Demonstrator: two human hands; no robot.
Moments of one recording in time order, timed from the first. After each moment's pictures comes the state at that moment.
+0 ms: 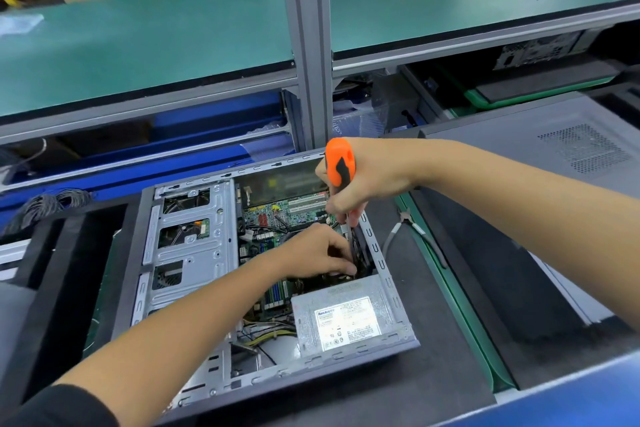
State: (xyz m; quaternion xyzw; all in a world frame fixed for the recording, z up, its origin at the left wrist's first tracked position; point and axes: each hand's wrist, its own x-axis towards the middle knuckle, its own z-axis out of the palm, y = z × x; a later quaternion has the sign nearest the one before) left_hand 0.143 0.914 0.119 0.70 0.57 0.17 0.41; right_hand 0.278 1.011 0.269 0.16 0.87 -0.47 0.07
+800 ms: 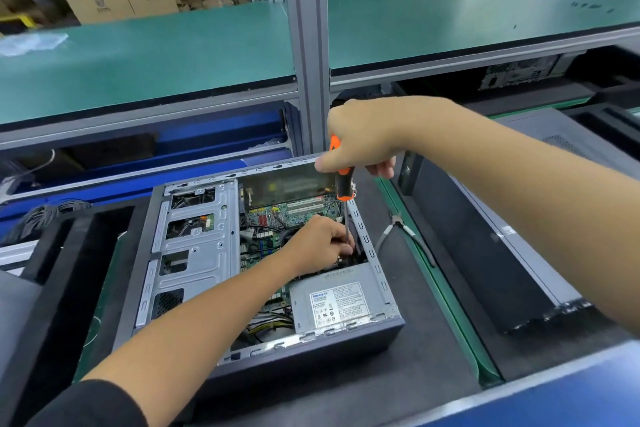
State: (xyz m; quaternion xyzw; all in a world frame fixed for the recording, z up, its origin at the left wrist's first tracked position) left_hand 0.171 0.900 0.126 0.66 0.62 0.26 0.33; right_hand 0.282 0.981 0.333 0.30 0.93 -0.18 0.12
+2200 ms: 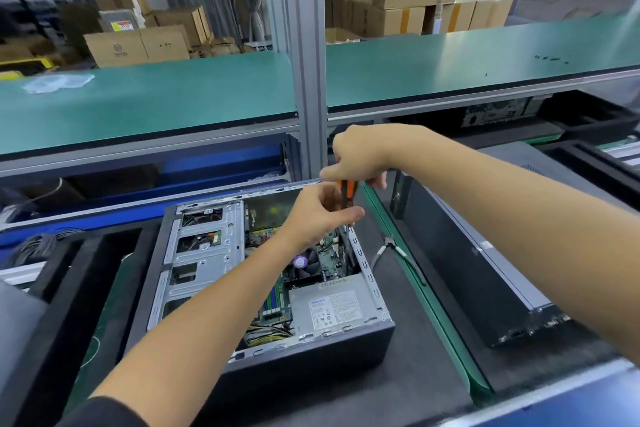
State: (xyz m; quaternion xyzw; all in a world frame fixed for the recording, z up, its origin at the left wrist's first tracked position) left_hand 0.183 0.894 0.204 0.56 0.54 0.51 0.37; right_hand 0.286 0.966 0.339 0.34 0.93 -0.08 0.12
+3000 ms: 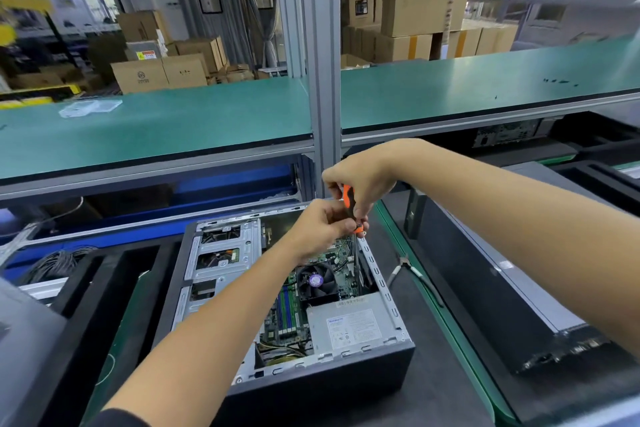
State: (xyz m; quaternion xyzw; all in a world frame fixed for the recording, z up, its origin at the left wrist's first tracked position) left_hand 0.159 0.891 0.212 0.59 0.48 0.49 0.43; right_hand 0.268 0.962 0.347 0.23 0.95 -0.05 0.20
